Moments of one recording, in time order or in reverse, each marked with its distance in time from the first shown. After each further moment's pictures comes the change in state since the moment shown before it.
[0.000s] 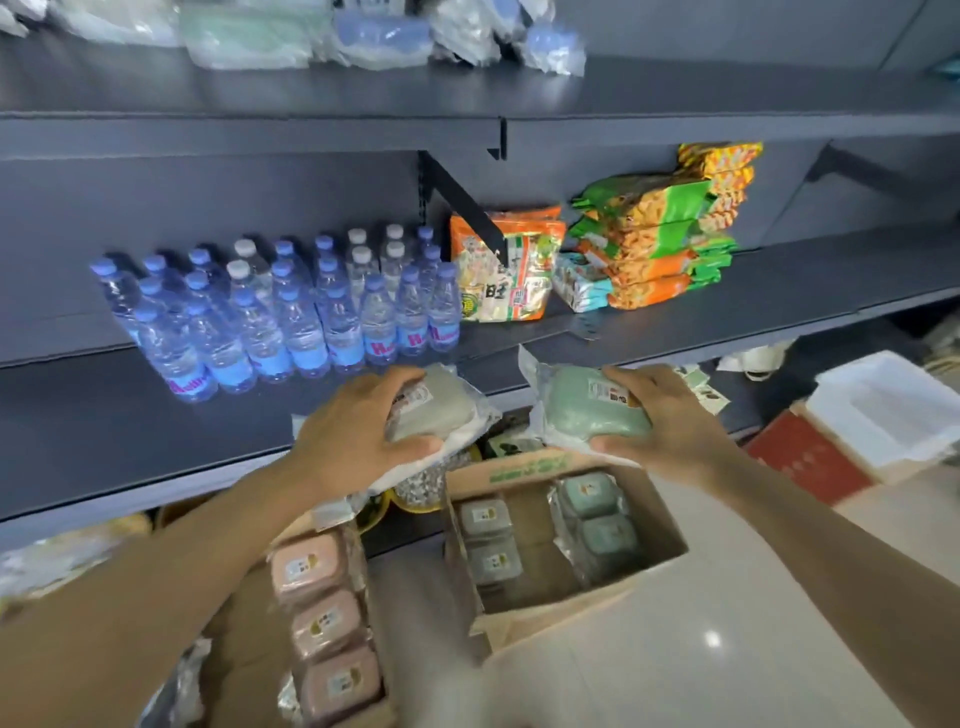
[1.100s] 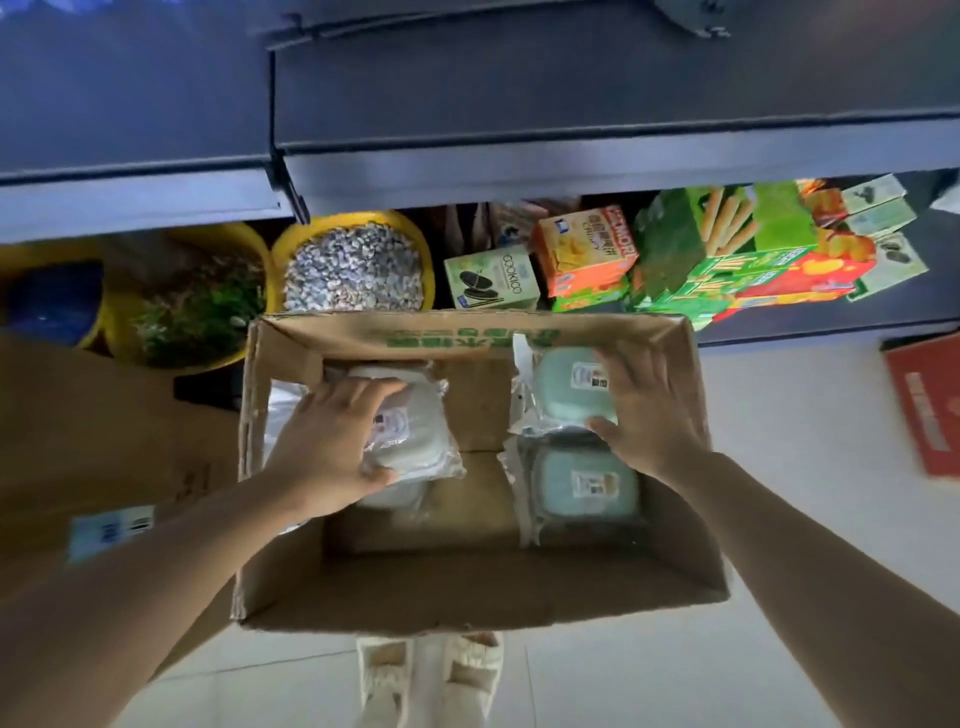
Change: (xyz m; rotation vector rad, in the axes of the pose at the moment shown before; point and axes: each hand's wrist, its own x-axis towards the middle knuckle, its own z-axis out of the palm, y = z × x) left_hand 0.184 -0.045 0.436 0.106 -0.278 -0.313; right_hand 0.159 0.378 0.349 -0.246 -0.385 -0.141
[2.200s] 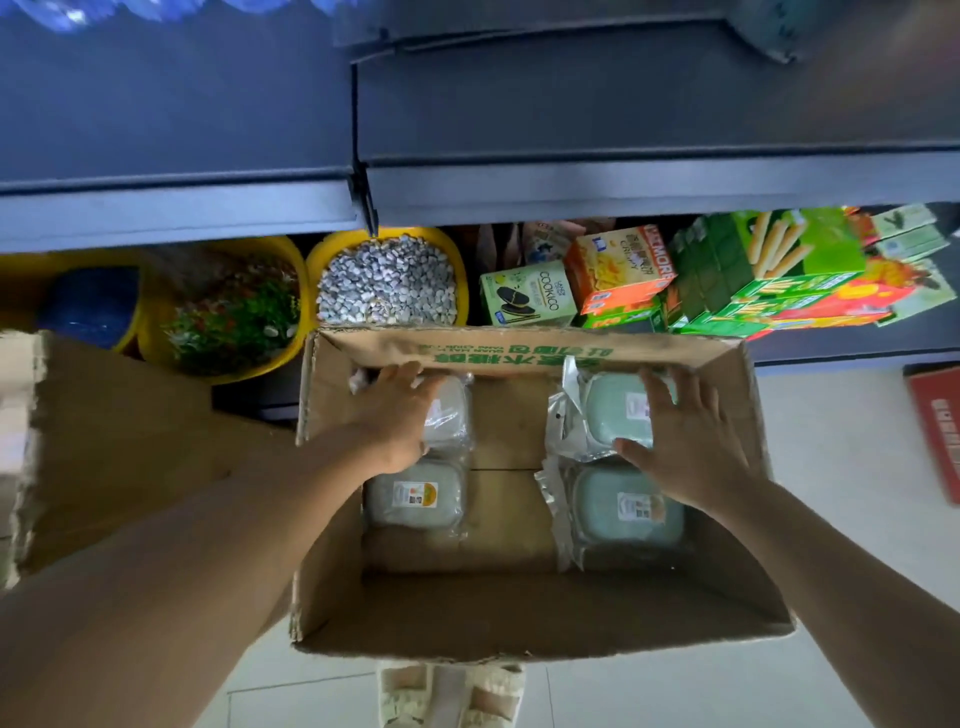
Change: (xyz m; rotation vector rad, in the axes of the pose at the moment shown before) left_hand 0.053 -0.023 0.009 0.179 -0.204 -0.083; right_hand -0.004 -0.046 -0.018 -0.041 -0.123 0.193
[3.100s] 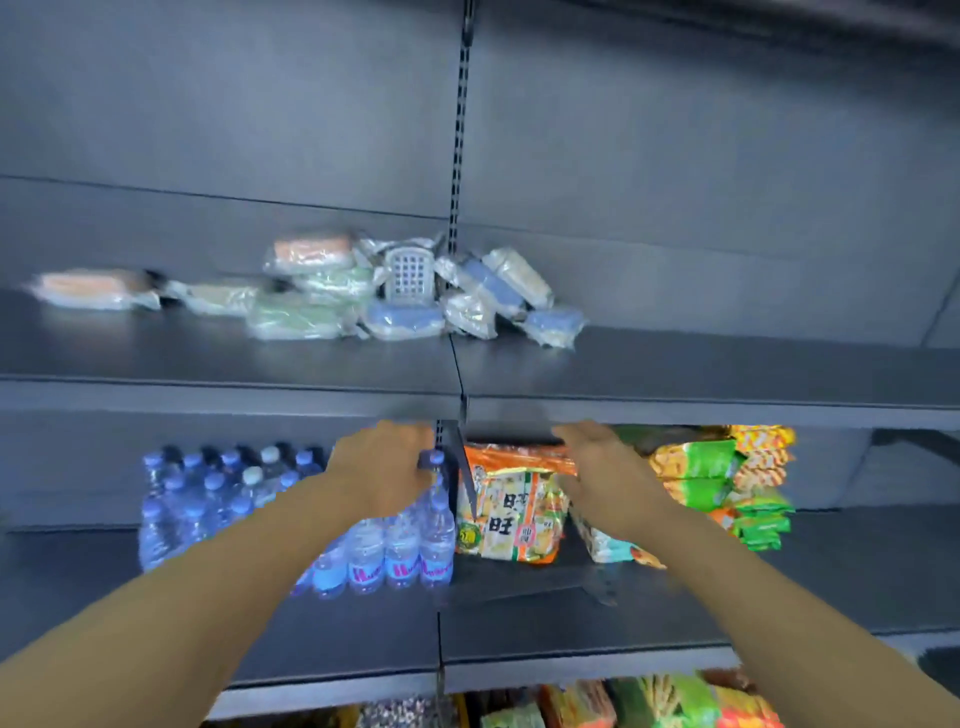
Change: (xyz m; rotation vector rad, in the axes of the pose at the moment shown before) left_hand -0.371 -0.017 -0.474 -0.025 0.798 -0.002; right_hand -0.230 -0.156 -0.517 0.010 0.685 -0.346
